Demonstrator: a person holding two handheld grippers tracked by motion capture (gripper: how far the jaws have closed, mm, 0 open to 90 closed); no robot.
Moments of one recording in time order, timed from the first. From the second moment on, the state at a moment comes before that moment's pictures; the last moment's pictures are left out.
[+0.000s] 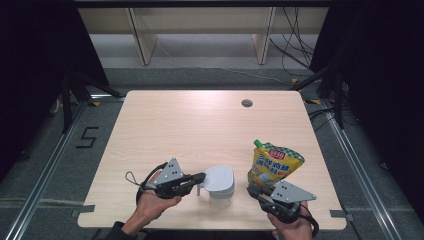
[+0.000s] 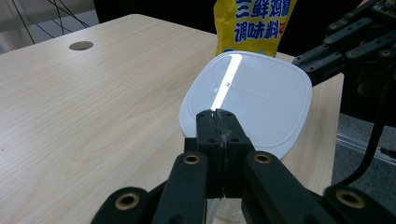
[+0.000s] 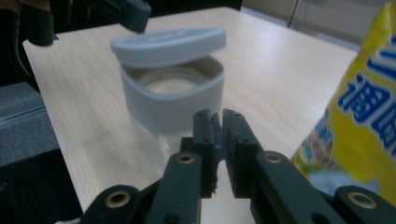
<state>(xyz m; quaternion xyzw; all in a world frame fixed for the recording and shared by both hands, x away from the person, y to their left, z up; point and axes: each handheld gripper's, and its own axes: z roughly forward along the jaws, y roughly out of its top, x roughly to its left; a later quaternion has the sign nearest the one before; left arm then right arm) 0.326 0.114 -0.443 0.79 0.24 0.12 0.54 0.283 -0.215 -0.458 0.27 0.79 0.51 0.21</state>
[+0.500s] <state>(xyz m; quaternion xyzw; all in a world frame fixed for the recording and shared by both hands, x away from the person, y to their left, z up) 0.326 0.115 -0.444 0.79 0.25 0.12 0.55 0.293 -0.187 -0.452 0.24 0.80 0.51 0.20</state>
